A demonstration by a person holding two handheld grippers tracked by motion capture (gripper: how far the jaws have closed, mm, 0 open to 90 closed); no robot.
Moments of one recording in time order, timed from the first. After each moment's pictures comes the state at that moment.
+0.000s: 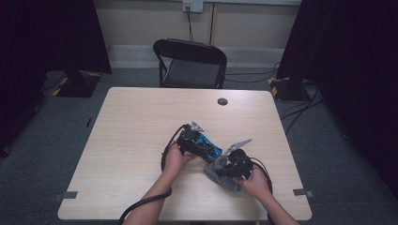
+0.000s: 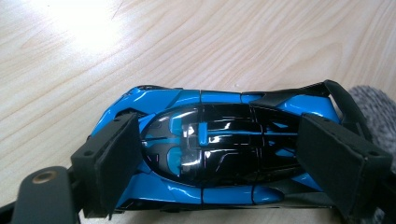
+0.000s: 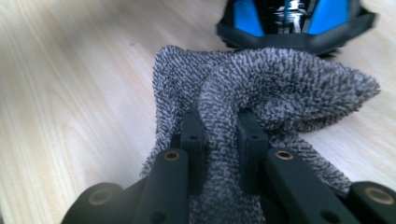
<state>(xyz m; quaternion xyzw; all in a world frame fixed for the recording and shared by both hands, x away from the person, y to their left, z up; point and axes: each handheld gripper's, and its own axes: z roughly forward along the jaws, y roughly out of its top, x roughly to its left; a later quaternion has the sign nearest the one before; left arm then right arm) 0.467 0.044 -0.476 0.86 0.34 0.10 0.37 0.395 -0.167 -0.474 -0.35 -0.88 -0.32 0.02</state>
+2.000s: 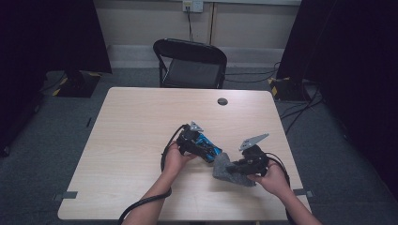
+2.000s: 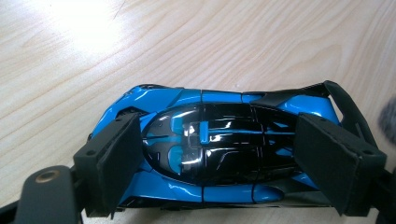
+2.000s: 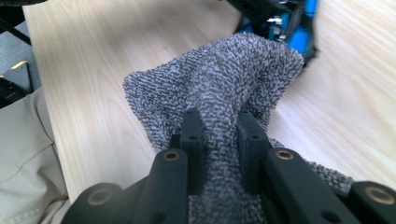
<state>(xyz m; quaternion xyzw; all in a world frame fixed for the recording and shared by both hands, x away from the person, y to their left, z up) 0.466 0.045 -0.477 0.85 0.35 0.10 0.38 0.388 -0.206 -0.428 -0.29 -0.89 -0.35 0.02</state>
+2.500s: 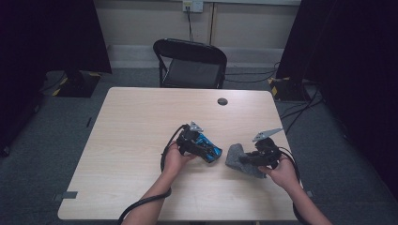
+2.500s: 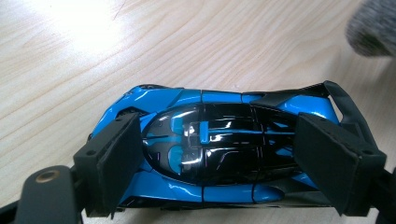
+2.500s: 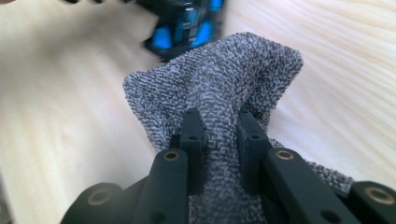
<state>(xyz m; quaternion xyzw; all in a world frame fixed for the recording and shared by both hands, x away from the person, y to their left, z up) 0.466 0.046 -0.477 0.85 0.35 0.10 0.38 0.411 -0.245 -0.430 -0.35 -0.87 -0.34 -0.02</state>
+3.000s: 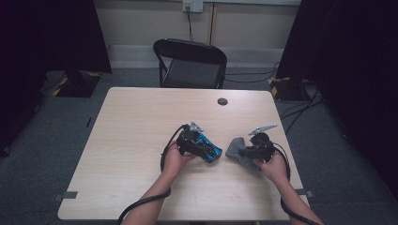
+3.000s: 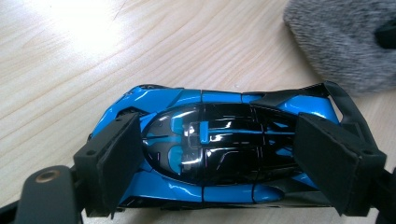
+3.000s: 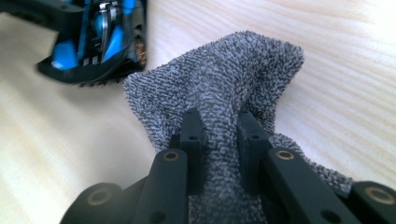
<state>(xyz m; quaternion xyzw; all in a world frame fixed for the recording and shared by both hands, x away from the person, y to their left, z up) 0.466 0.046 -0.477 0.85 0.35 0.10 0.38 0.442 -0.238 -0.457 -0.43 -0.85 -0.31 -0.07</state>
